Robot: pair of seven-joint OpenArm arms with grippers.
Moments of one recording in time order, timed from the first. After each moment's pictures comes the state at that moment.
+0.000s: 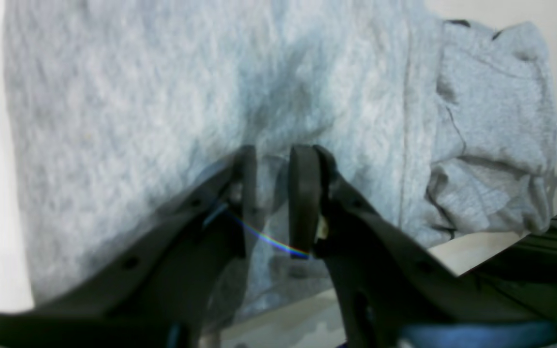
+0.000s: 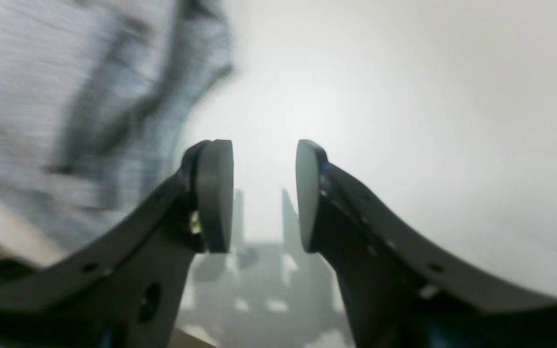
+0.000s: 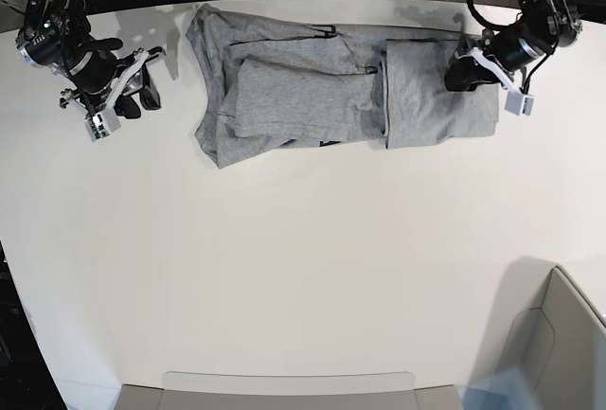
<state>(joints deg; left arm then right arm) 20.3 -13.6 -33.3 91.8 -55.5 -35.9 65.3 -21.4 17.9 22.0 116.4 39.4 32.9 -62.6</state>
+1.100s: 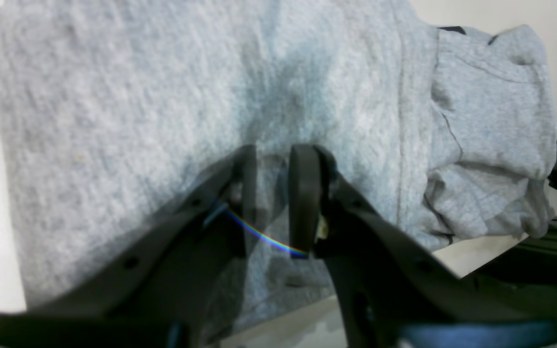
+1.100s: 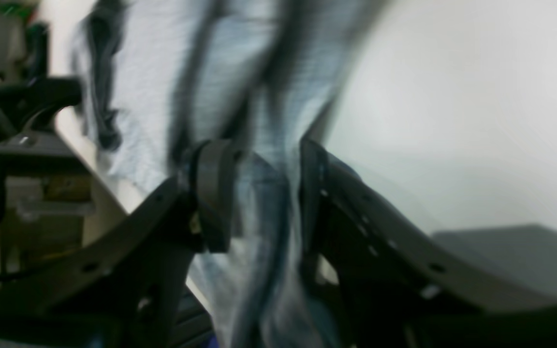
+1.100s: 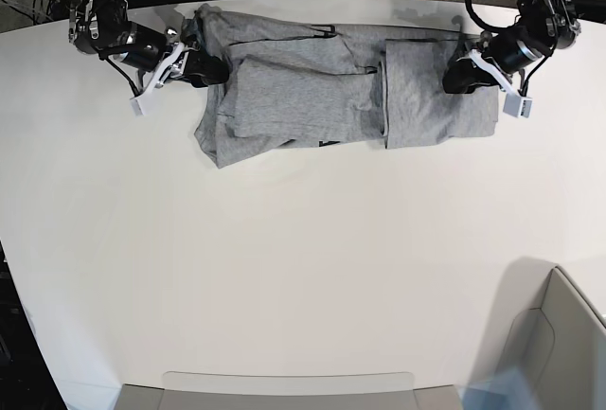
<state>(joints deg) 20.0 -13.4 -33.0 91.8 -55.2 -35.9 65.3 -17.2 12.5 15.5 87.1 61.4 37.6 -62.6</state>
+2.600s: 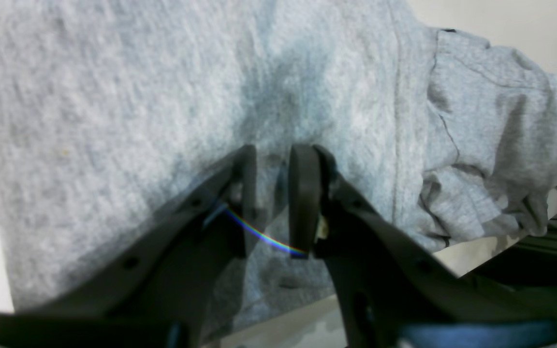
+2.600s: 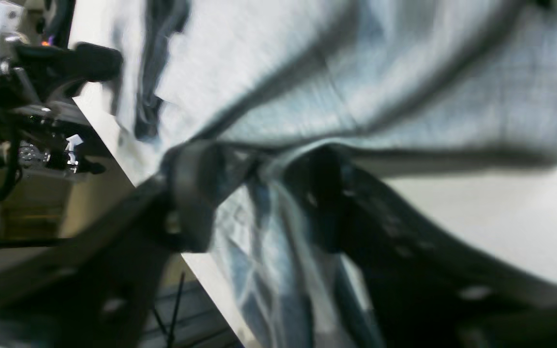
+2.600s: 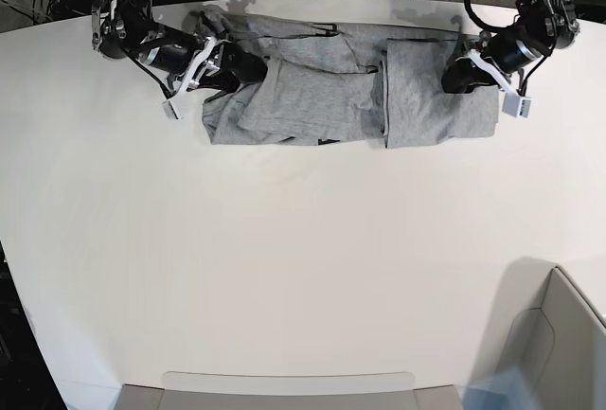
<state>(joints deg) 20.0 -13.3 -33.0 91.8 -55.2 -35.9 65.3 -18.3 10.9 8.0 95.4 56.6 39.4 -58.5</state>
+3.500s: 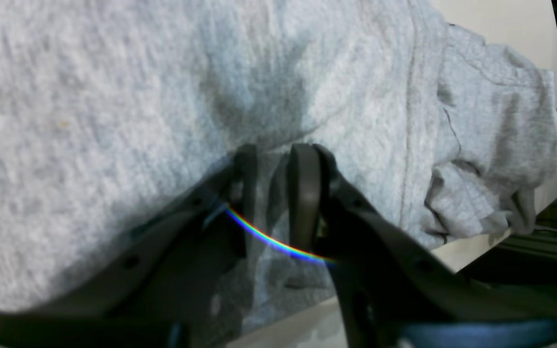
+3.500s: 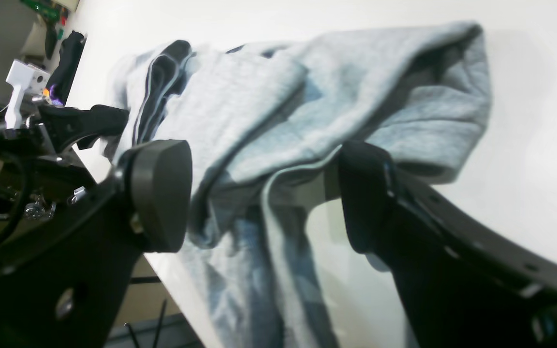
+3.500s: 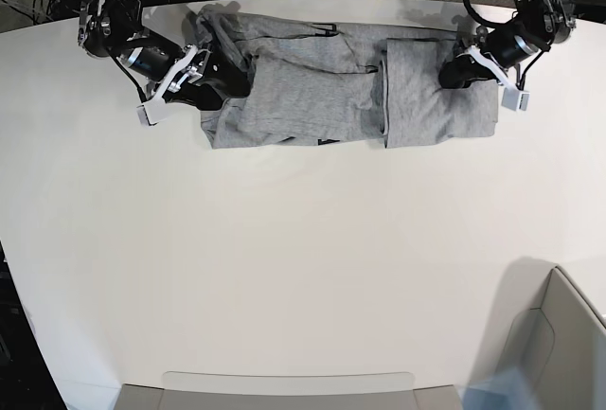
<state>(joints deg) 19.8 -13.3 -32.9 86.3 -56.6 -36.3 64.0 -17.6 8.6 15.9 92.2 57.0 42.0 -55.6</state>
